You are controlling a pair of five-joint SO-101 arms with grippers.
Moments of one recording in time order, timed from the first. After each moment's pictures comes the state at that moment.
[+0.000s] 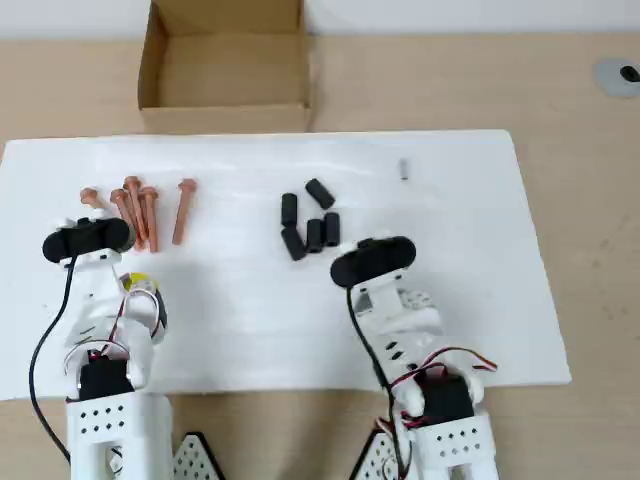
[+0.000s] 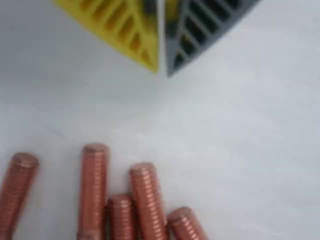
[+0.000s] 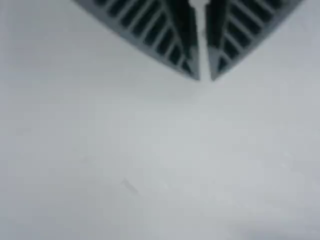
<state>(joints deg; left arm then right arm) -14.6 -83.7 92.8 41.5 -7.0 -15.5 -103.4 97.3 60.9 3.2</state>
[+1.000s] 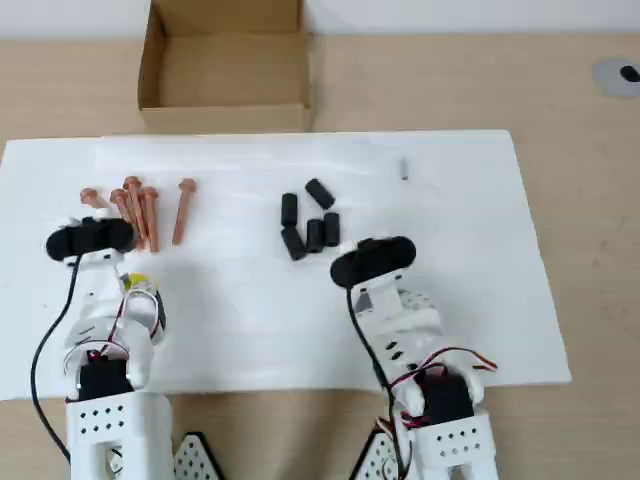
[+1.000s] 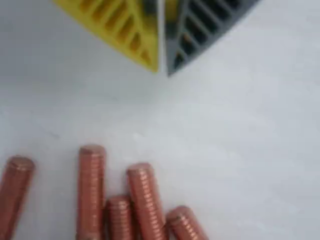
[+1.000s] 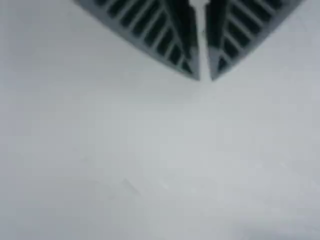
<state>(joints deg) -15.0 -83.7 92.7 42.6 -10.7 -15.5 -103.4 97.3 60.9 3.2</state>
